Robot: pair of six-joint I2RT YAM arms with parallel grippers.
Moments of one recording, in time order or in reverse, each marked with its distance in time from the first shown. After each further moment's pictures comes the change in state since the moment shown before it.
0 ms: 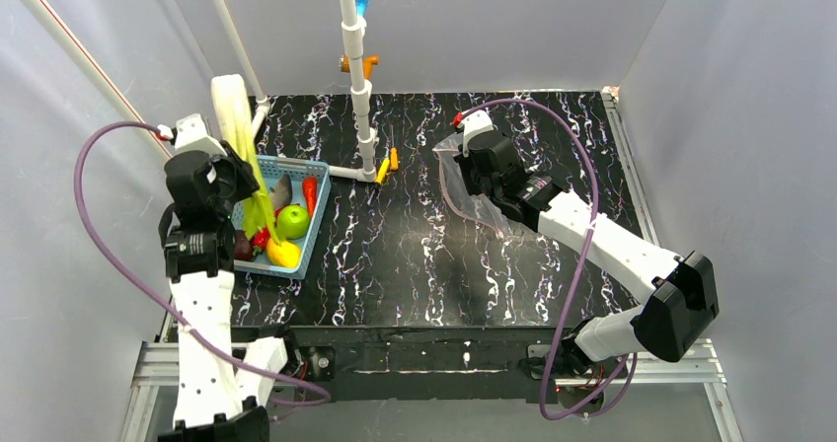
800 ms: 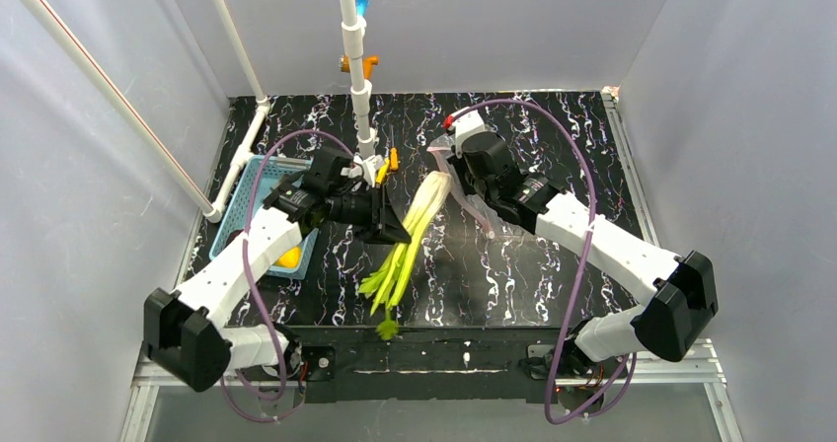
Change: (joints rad) left arm -0.669 0.335 -0.083 -0.102 0.718 -0.438; right arm 0.038 0.002 0.023 0.005 0.040 -0.047
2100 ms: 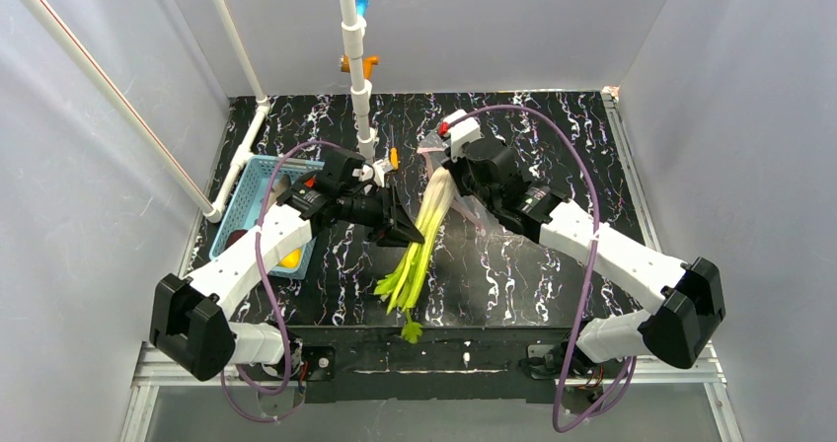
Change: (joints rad) left arm -0.037 0.100 0.005 0.112 0.074 -0.242; right arm 0.043 -0.046 -0.053 0.128 -0.063 -0.085
